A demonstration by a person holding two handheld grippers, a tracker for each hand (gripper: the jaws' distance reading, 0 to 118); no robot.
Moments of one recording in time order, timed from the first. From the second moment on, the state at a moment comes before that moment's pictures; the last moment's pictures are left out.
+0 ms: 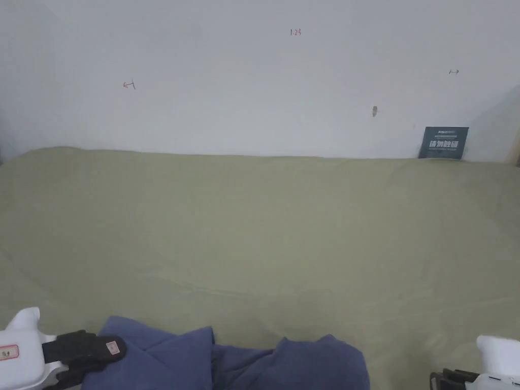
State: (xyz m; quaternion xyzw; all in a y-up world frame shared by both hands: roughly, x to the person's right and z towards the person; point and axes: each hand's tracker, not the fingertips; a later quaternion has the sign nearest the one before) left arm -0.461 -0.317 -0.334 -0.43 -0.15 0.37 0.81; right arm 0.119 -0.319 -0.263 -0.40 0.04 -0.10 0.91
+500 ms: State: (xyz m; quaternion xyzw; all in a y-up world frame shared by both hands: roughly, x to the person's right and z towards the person) left arm -0.222 -0.333 -0.385 -0.47 -0.31 0.32 0.76; right arm 0.136 -0.320 -0.256 -0.40 0.04 -0.10 0.91
